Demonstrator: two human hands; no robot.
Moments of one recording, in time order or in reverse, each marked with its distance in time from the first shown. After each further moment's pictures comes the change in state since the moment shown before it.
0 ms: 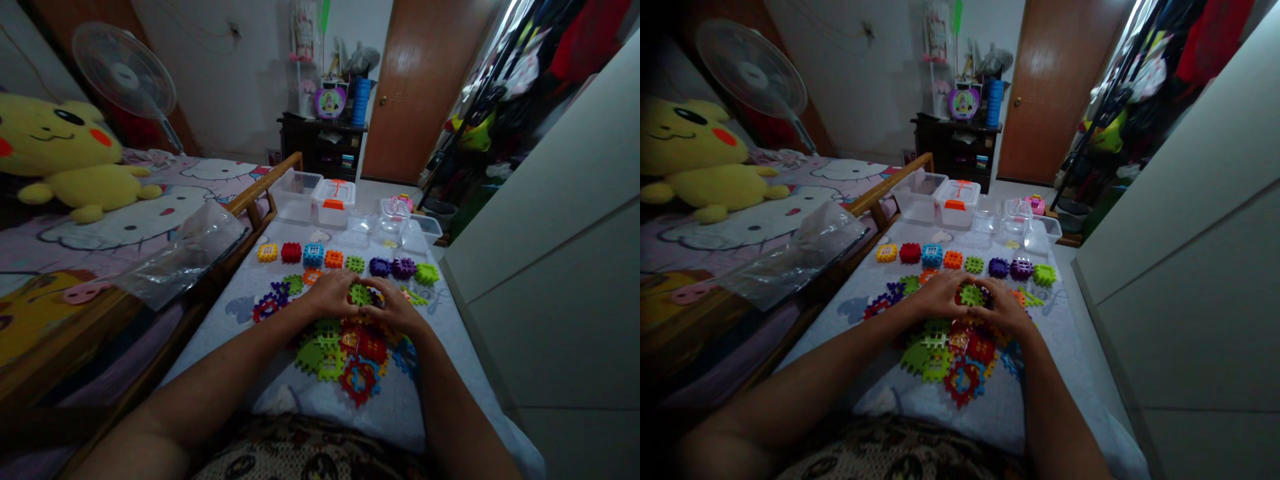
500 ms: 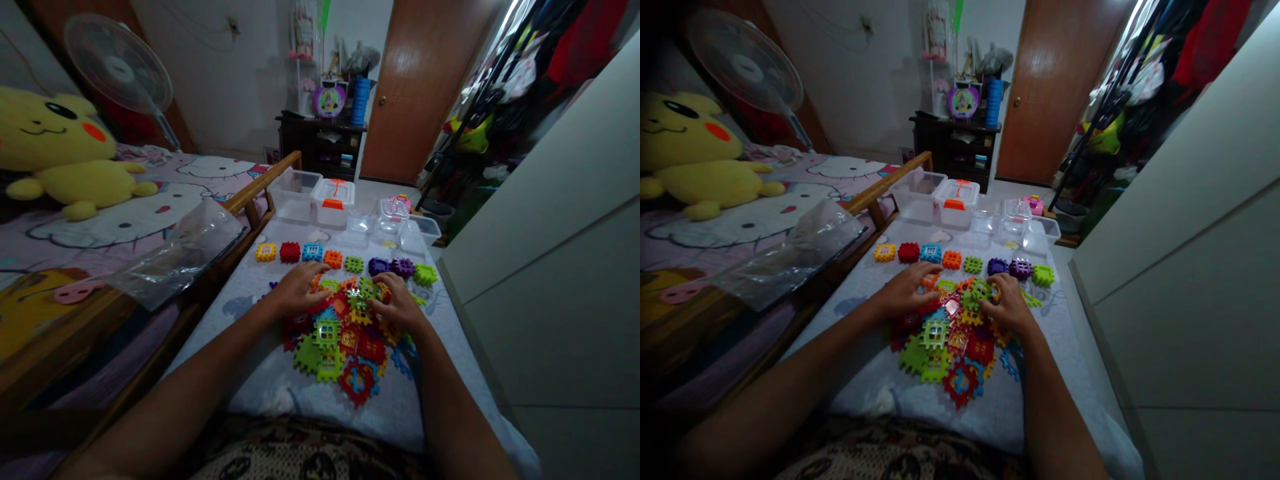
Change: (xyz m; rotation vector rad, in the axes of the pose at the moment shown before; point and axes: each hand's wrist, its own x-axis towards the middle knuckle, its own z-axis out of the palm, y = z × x) left_hand -0.044 -0.045 -0.023 -0.105 0.140 -0.100; right_hand -0.003 0.010 -0.007 -0.178 0.105 0.105
